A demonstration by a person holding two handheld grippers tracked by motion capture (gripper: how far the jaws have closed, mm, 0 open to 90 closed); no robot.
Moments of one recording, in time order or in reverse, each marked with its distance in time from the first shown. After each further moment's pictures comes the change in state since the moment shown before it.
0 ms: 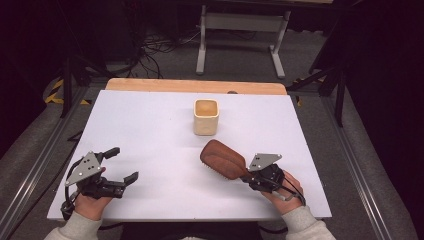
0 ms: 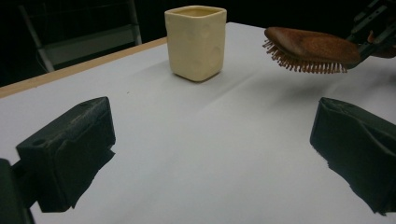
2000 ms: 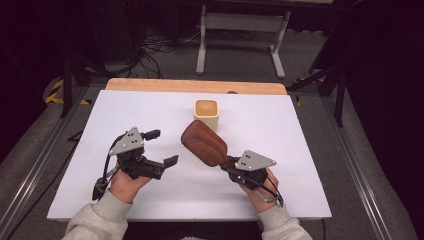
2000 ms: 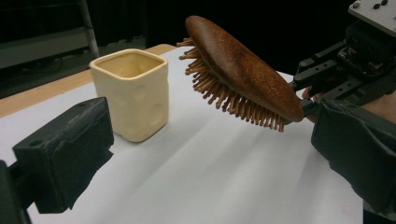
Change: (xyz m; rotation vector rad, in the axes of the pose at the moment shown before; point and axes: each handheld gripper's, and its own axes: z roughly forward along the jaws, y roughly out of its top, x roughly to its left) left arm -0.036 0.078 0.082 0.010 -0.165 -0.033; right arm 0.022 0.031 0.017 -0.377 -0.075 -0.008
